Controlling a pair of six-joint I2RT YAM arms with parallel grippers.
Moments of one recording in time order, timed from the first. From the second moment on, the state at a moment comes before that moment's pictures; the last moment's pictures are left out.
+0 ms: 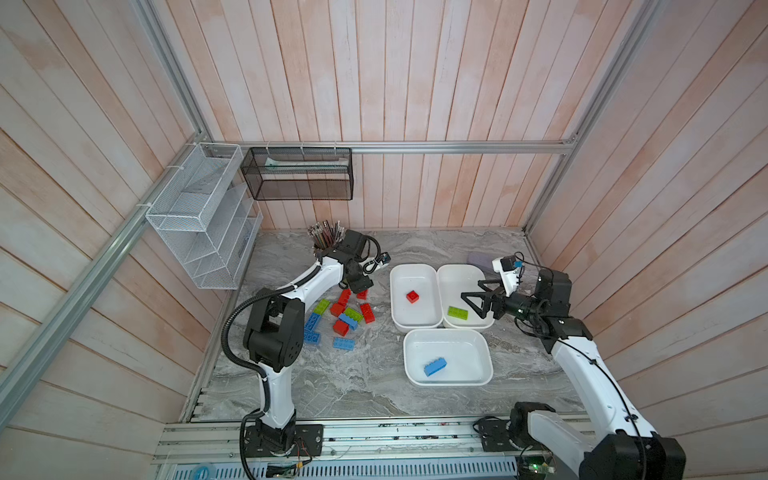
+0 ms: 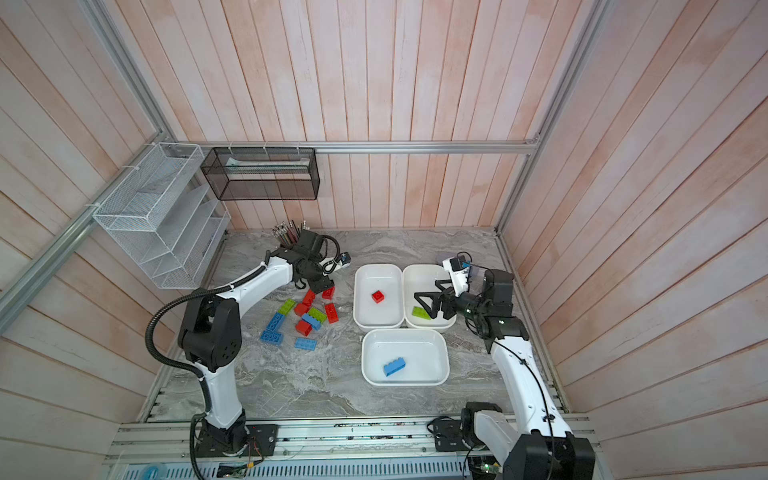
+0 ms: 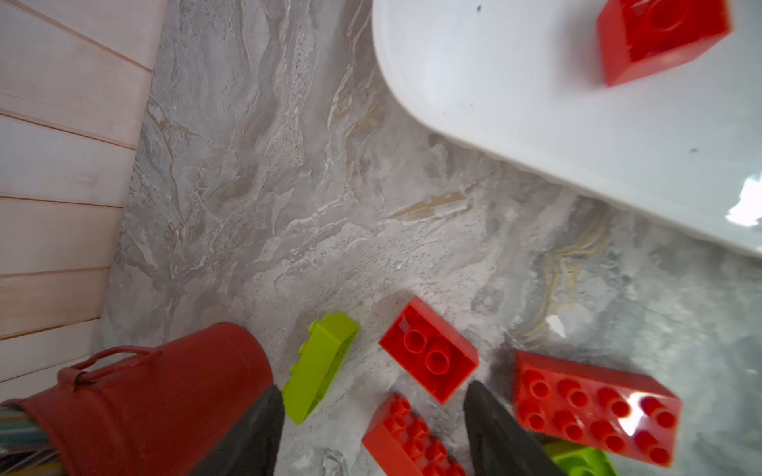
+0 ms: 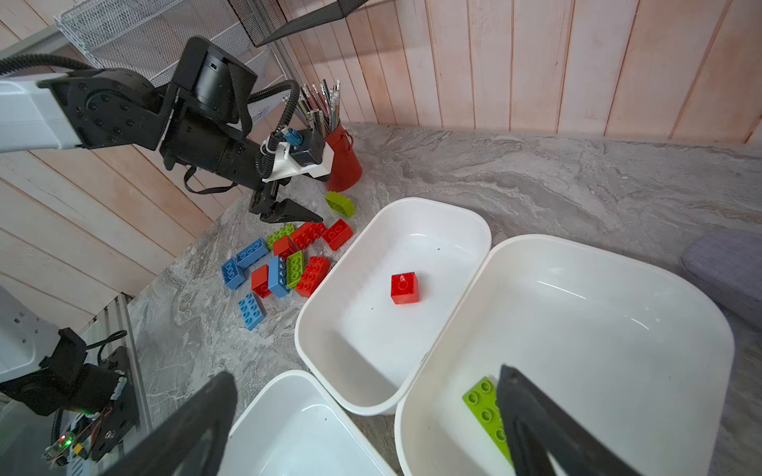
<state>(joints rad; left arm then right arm) -0.39 1.98 1.58 -0.63 0.03 0.83 -0.03 1.02 0.75 -0.25 -0.88 -0.01</state>
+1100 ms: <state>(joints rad) -0.30 2.20 1.70 -0.61 -0.06 0.98 -0.03 1.02 0.73 -0.25 -0.86 -0.03</state>
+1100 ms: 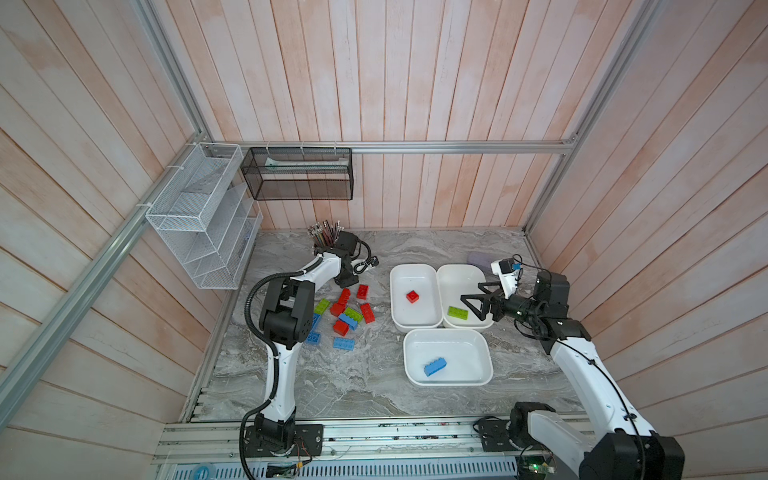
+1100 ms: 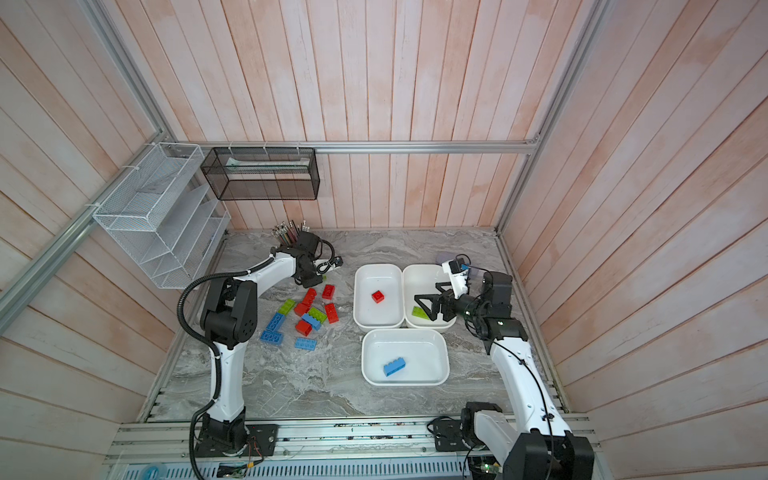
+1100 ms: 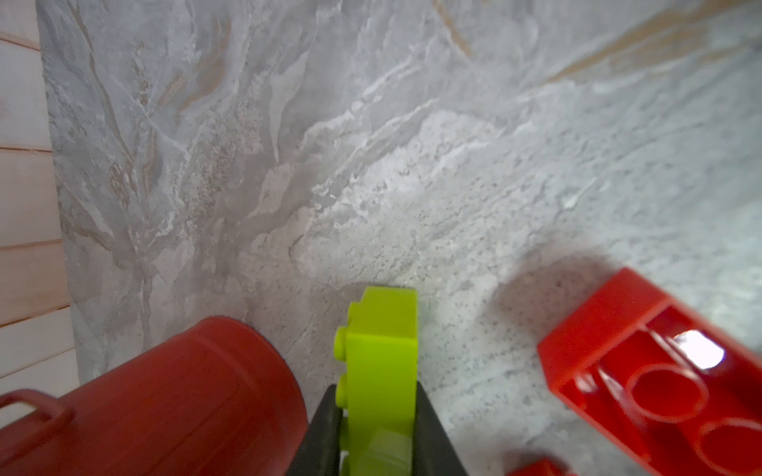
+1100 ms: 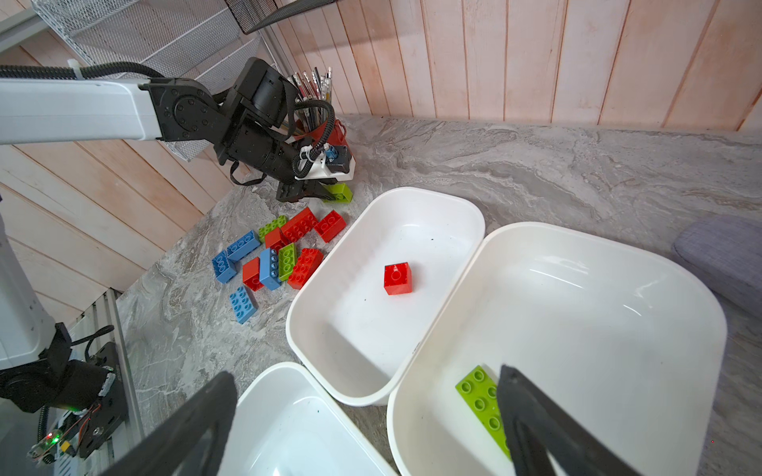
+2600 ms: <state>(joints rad) -0.86 2.34 2.06 -0.59 0.35 0.39 -0.12 0.92 0.71 -0.23 -0.80 0.00</state>
